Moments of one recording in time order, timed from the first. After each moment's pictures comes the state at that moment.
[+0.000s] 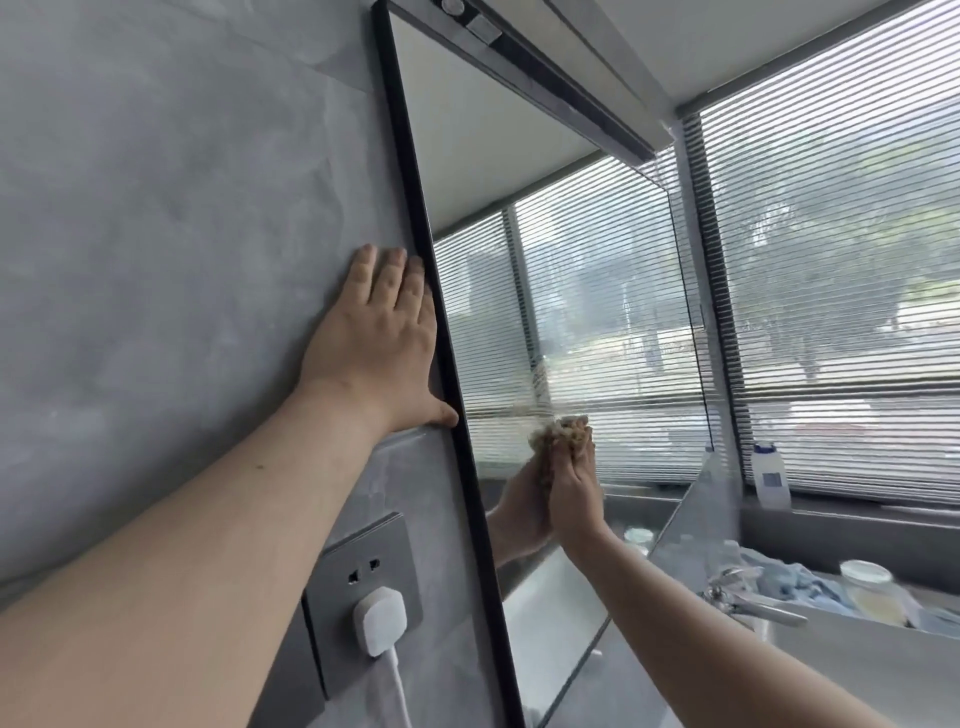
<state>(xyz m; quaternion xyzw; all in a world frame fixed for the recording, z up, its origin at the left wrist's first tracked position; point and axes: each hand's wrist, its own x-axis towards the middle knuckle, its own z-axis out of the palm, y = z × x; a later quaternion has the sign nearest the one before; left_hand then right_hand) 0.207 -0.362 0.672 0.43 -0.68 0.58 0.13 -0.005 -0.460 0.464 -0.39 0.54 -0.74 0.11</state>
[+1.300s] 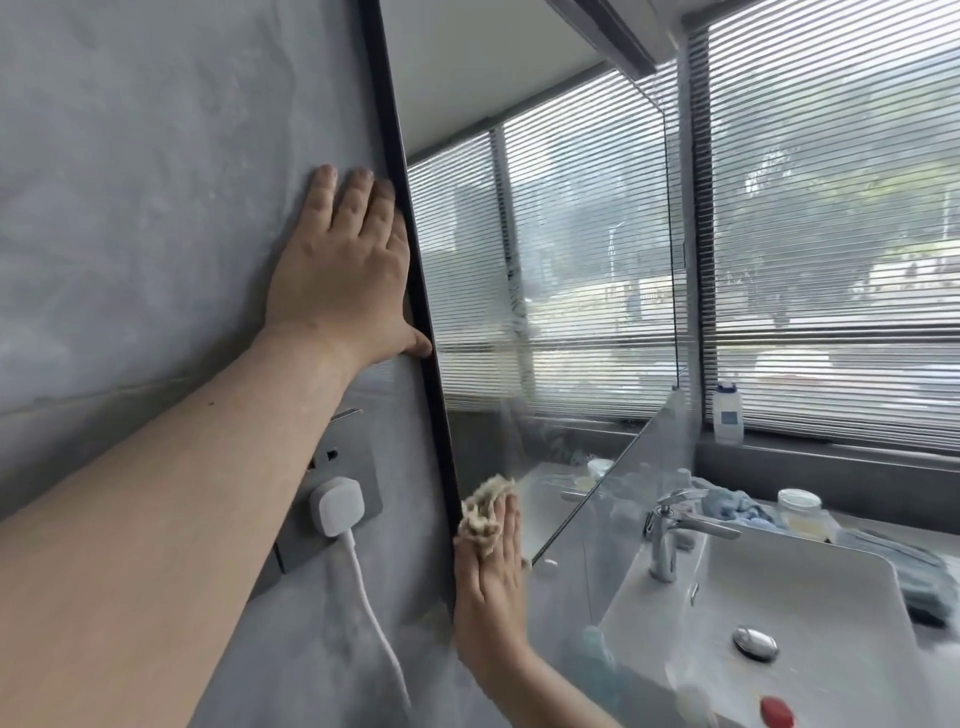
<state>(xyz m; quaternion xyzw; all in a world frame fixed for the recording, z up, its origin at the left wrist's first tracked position) 0.203 -0.361 0.637 0.43 -0.69 0.55 0.20 0.110 -0.362 0.331 -0.51 0.58 -0.63 0.11</state>
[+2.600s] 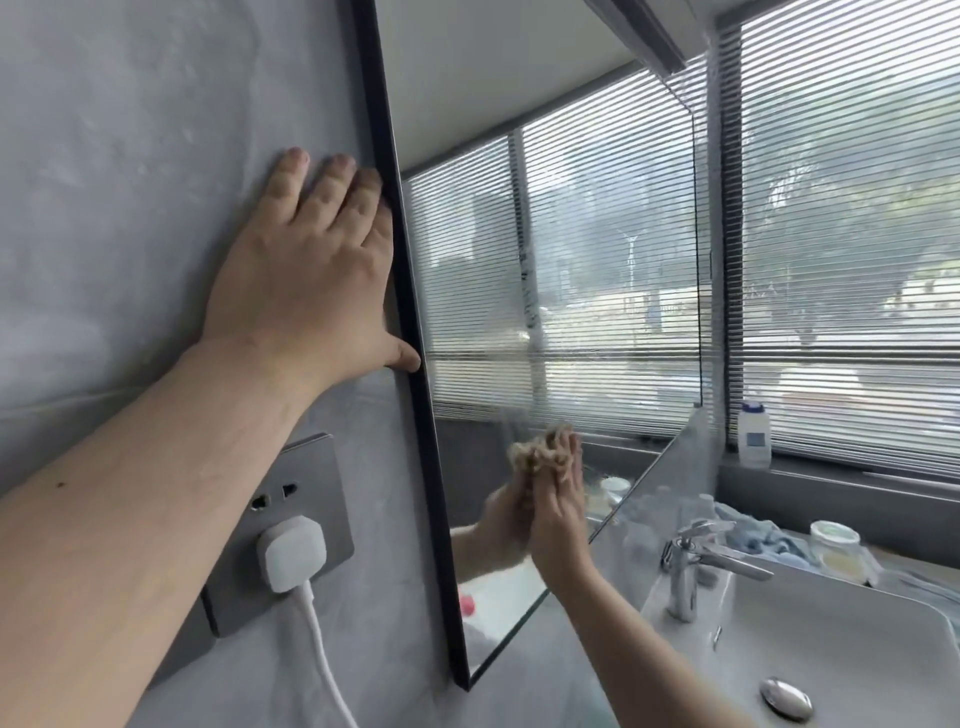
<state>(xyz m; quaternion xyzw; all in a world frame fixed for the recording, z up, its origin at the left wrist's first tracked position) 0.202 -0.365 0.636 0.43 -0.68 0.56 0.19 0.008 -0.421 0.386 -0.45 0.48 -0.75 0.07</state>
